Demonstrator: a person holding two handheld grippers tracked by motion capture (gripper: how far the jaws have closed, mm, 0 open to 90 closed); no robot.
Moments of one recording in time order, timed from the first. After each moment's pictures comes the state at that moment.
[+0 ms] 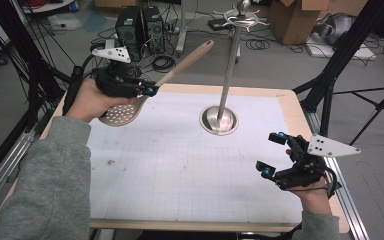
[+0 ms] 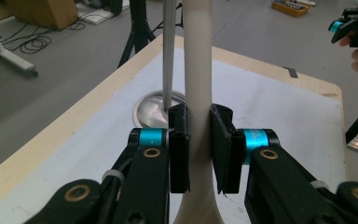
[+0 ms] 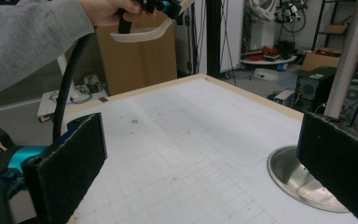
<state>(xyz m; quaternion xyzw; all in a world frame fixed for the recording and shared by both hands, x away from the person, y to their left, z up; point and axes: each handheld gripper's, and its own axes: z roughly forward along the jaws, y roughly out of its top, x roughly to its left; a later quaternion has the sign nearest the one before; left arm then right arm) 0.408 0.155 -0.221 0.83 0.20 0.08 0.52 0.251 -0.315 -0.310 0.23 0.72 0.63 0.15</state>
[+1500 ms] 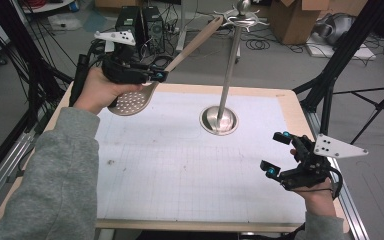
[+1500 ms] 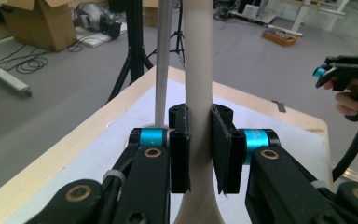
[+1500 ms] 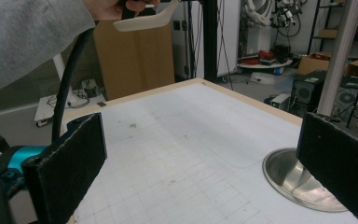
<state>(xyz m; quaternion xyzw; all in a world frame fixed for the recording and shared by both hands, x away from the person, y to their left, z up) 0.413 0.135 -0.195 0.80 0.21 0.08 0.56 0.247 -0.322 -0.306 0.24 0.72 0.64 0.15</state>
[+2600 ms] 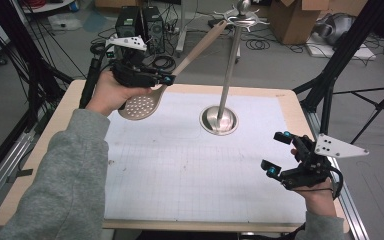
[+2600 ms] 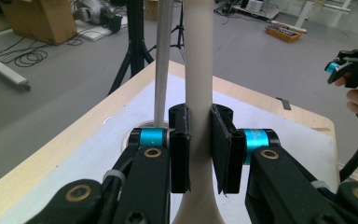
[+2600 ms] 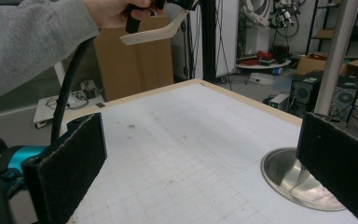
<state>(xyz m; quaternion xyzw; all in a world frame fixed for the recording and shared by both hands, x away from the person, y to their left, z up) 0.419 0.119 -0.207 0.80 0.22 0.08 0.55 0.248 -0.324 -0.306 0.24 0.71 0.64 0.15</state>
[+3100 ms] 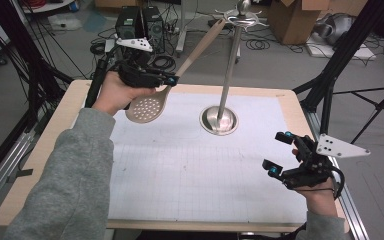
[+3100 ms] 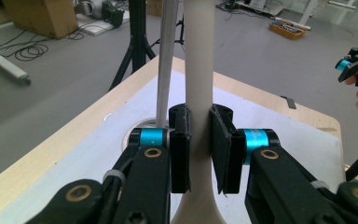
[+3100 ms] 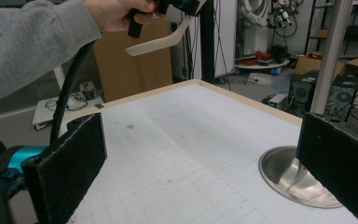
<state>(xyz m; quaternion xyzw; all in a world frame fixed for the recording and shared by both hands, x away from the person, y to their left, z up) 0.427 0.109 -0.215 0.81 0.23 0.08 0.54 0.249 -0.328 -0.308 0.24 0.71 0.64 0.15</state>
